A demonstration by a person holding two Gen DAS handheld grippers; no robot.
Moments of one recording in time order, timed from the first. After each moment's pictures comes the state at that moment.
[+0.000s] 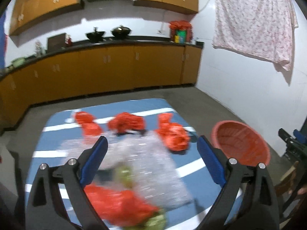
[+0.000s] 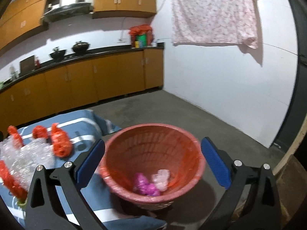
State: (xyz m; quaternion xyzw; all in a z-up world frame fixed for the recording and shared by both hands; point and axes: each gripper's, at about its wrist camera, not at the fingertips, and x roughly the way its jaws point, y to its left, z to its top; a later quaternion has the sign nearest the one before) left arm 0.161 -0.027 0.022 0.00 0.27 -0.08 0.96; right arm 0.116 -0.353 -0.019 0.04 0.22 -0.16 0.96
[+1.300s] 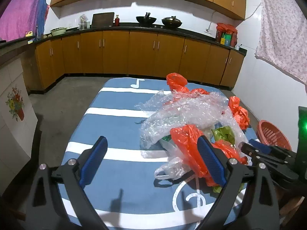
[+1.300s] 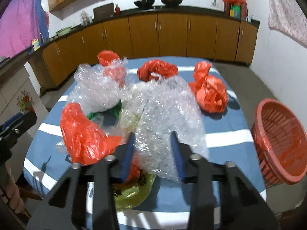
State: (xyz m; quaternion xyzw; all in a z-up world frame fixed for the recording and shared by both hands) left arm 0.107 0.127 -0.032 -0.08 0.30 0.04 0.95; right arm 0.170 -0.112 -0.089 -0.01 0.38 0.13 0.92
